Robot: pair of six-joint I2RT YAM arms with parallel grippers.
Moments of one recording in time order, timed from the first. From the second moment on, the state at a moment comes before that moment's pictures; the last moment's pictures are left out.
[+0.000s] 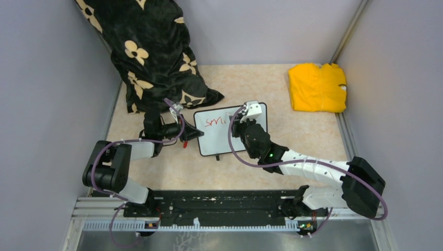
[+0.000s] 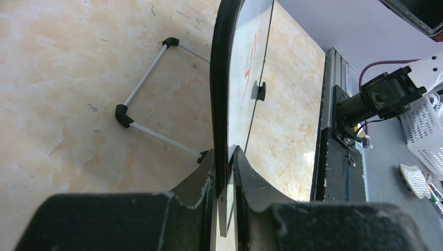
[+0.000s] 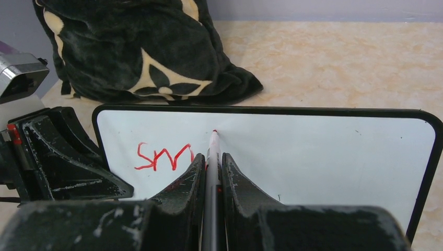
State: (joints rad) left arm -0.20 1.52 0.48 0.79 1.03 -0.35; right arm 0.98 1.21 0.67 0.45 0.63 0.25
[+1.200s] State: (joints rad) left arm -0.20 1.52 0.49 0.78 1.03 -0.35; right arm 0.98 1.14 0.58 0.38 0.57 0.32
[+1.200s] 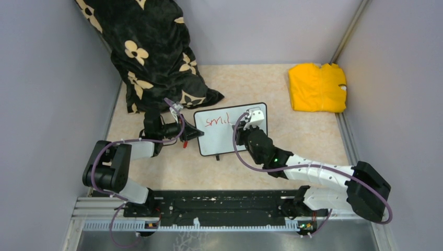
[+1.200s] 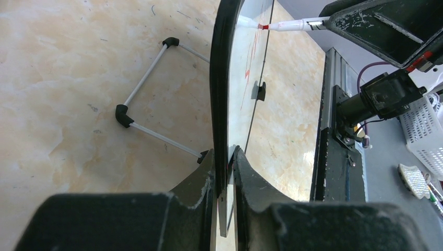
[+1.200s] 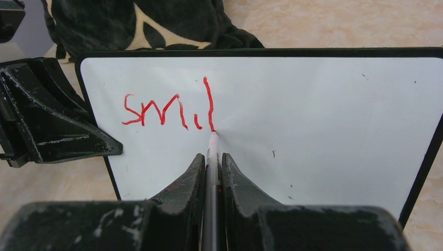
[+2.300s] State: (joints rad) left arm -0.20 1.52 0.49 0.78 1.03 -0.34; right arm 0.98 1.12 0.56 0.40 0.59 0.28
